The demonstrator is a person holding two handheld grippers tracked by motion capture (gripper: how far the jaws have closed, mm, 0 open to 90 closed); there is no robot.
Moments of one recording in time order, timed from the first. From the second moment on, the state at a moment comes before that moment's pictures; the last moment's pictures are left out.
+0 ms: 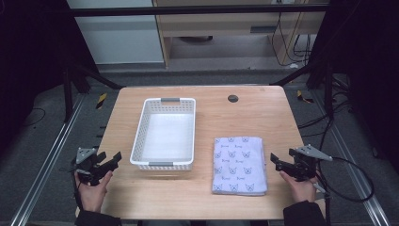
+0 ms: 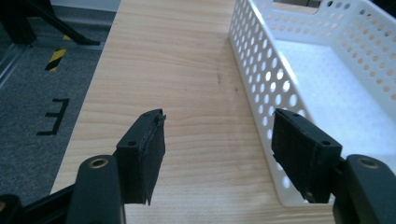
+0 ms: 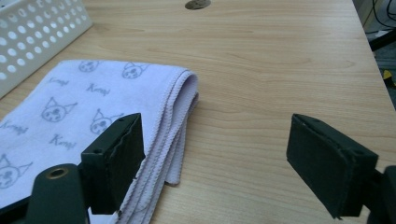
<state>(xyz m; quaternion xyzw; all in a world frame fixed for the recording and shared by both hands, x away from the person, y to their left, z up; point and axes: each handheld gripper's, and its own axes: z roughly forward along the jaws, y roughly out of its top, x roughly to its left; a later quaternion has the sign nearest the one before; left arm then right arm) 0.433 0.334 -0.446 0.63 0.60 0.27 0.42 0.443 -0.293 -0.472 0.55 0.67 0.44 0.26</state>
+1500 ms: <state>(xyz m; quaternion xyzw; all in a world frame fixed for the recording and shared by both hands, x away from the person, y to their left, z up) 0.414 0.253 -0.420 0.69 0.50 0.27 0.45 0.440 -0.288 -0.467 0.53 0.68 0.44 0.26</state>
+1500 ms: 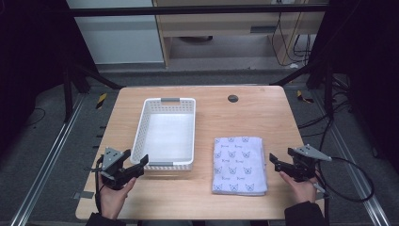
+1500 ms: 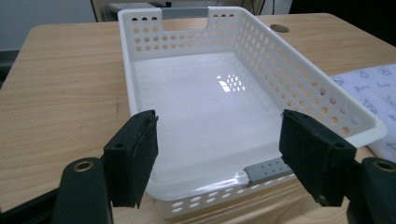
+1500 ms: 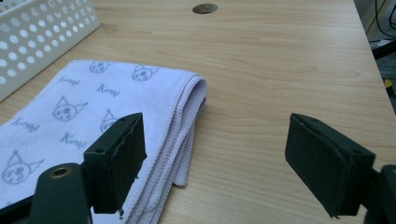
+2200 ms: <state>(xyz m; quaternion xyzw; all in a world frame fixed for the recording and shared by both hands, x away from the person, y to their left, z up) 0.414 0.205 -0.425 0.73 0.46 0.25 0.45 0.447 -0.282 -0.450 0.51 0.68 0.45 0.27</state>
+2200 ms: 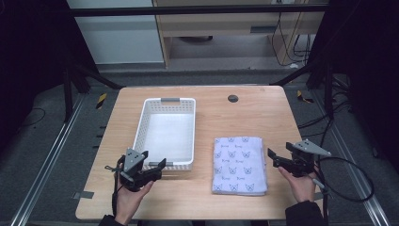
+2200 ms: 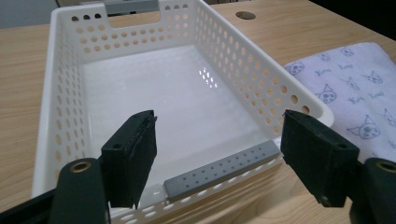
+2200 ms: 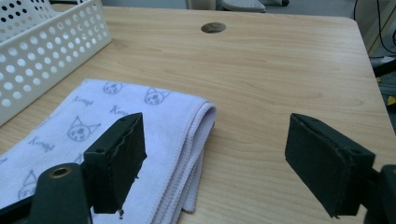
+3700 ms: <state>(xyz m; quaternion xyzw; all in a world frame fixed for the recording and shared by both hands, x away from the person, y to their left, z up) 0.418 0.112 -0.419 0.77 0.38 0.22 0.46 0.484 -0.265 -0.412 0.49 0.67 0.48 0.28</state>
